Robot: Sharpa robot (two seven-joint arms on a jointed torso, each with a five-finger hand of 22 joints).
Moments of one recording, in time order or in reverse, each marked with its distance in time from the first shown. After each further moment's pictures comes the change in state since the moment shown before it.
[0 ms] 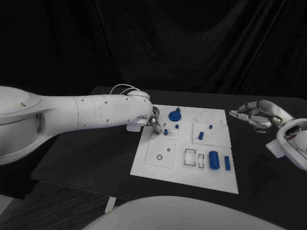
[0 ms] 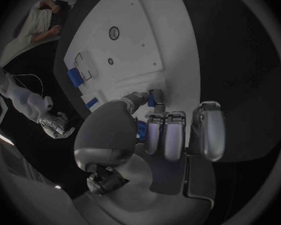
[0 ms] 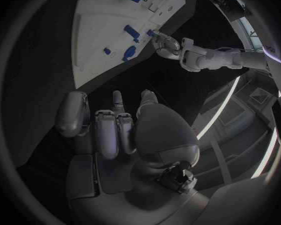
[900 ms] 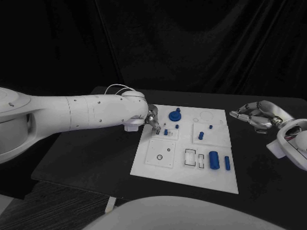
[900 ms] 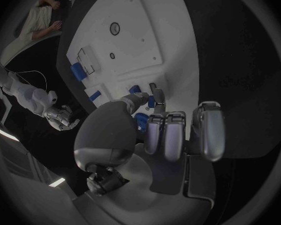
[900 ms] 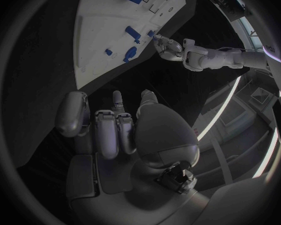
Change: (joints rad) left arm 0.005 -0.056 0.000 0.051 -0.001 -0.086 0.041; left_hand -0.010 0.010 0.010 -0.010 0.000 0.000 0.000 -0.005 0.000 0.000 0.000 0.000 0.000 0.000 0.000 0.000 0.000 0.000 0.000 0.000 0.000 0.000; right arm -0.001 -0.001 0.000 -0.002 0.000 0.008 -0.008; right_hand 0.000 0.000 0.000 0.000 0.000 0.000 0.000 0.000 0.000 0.000 0.000 0.000 0.001 0.000 0.000 0.000 0.000 0.000 0.000 0.000 0.000 0.000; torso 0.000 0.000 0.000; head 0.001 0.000
